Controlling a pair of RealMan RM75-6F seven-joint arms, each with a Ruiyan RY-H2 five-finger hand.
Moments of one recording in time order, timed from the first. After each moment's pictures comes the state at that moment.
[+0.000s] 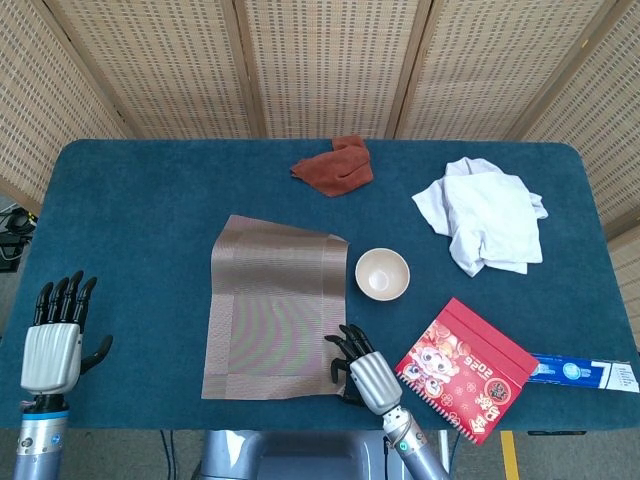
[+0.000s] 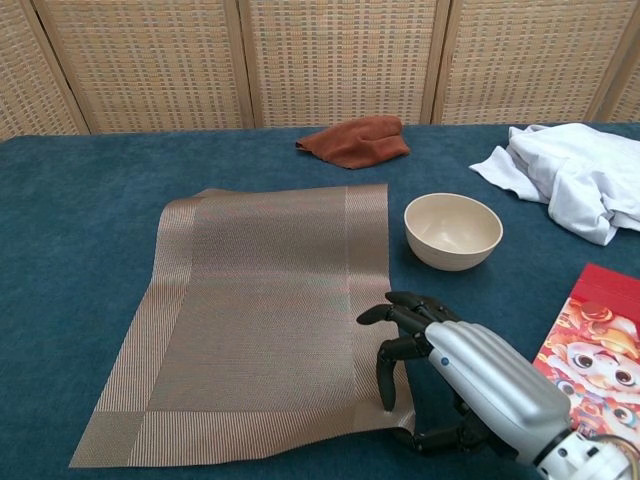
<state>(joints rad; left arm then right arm) -0.08 -1.41 -0.06 -1.60 1.51 1.60 0.37 0.29 -2.07 -0.08 -1.02 -1.71 1.38 0.15</state>
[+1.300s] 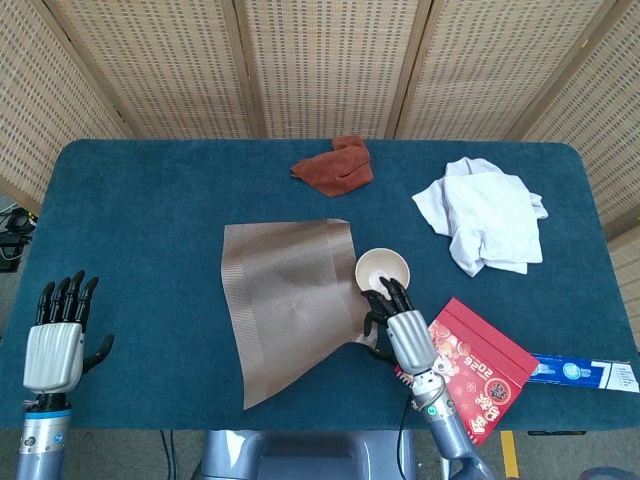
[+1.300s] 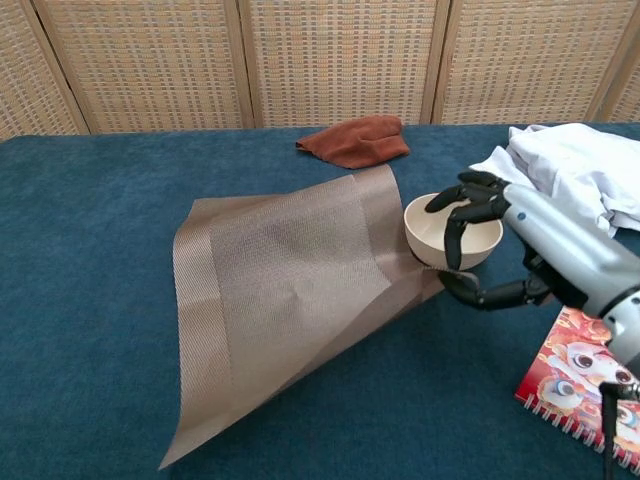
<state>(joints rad) -0.08 -1.42 -0.07 -1.60 1.51 1.60 0.39 0.36 -1.83 0.12 -1.33 -1.60 1.37 0.04</state>
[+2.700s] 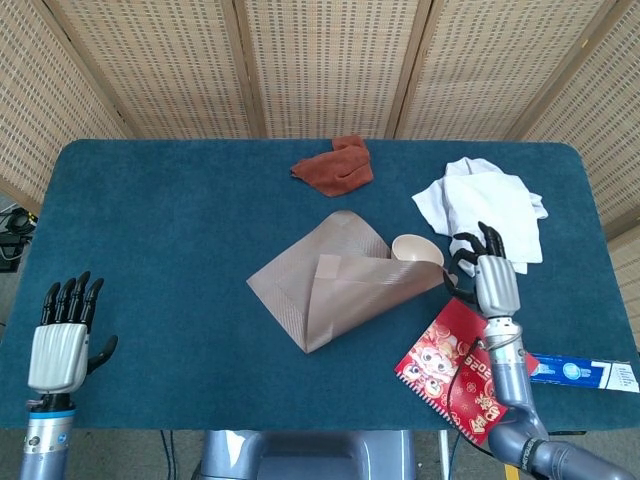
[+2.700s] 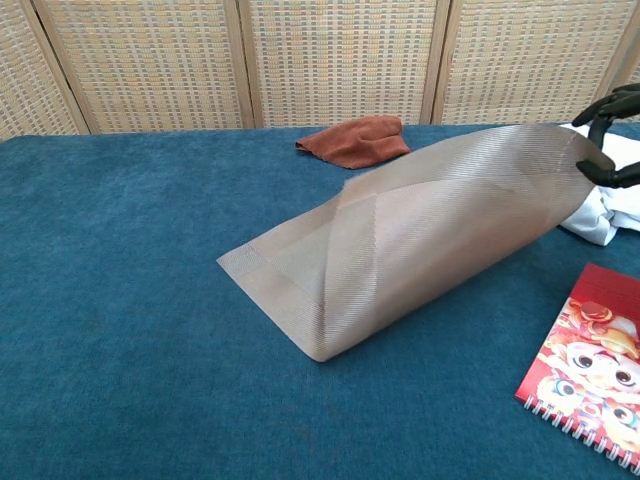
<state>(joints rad) -0.08 -1.43 -0.07 -1.59 1.52 1.59 0.40 0.41 -1.59 0.31 -1.31 -1.31 1.28 0.11</state>
